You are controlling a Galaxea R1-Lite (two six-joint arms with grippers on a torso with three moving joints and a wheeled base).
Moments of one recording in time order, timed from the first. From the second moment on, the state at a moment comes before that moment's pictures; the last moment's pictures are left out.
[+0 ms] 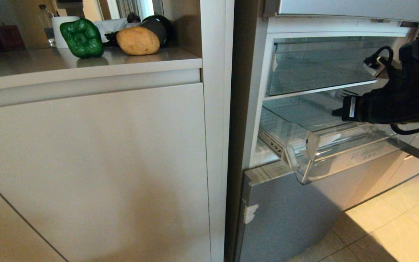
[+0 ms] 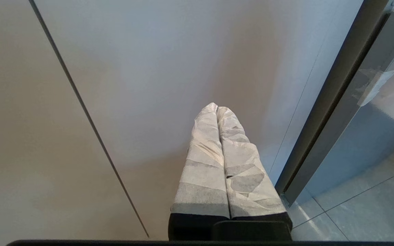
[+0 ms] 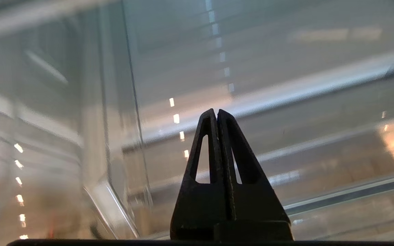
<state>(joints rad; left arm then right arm) 0.00 0.00 -0.03 0.08 0.00 0.00 0.09 1.69 -1.42 0.15 0.08 0.13</state>
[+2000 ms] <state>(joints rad) 0.00 0.00 -0.03 0.08 0.00 0.00 0.04 1.68 -1.63 0.75 -0.07 0.05</state>
